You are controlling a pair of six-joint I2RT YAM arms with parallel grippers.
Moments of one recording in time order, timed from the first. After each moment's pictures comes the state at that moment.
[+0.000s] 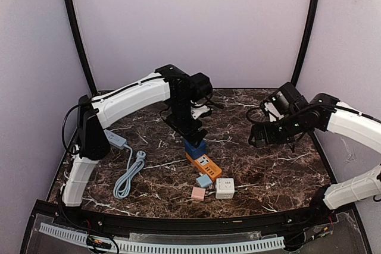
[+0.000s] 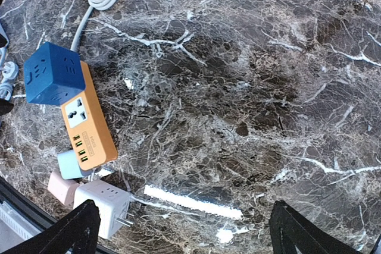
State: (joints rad) left arm -0.92 2.30 2.34 -1.47 0.01 -0.09; right arm 0.71 1.19 1.04 -0.91 0.08 0.48
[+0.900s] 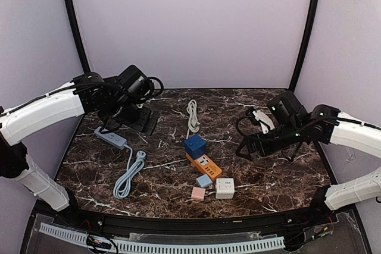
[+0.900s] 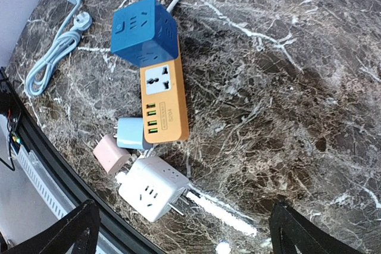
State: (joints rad) left arm -0.91 1.49 1.47 -1.05 -0.45 -0.38; right arm 0.81 1.10 0.94 -0.74 -0.11 0.40
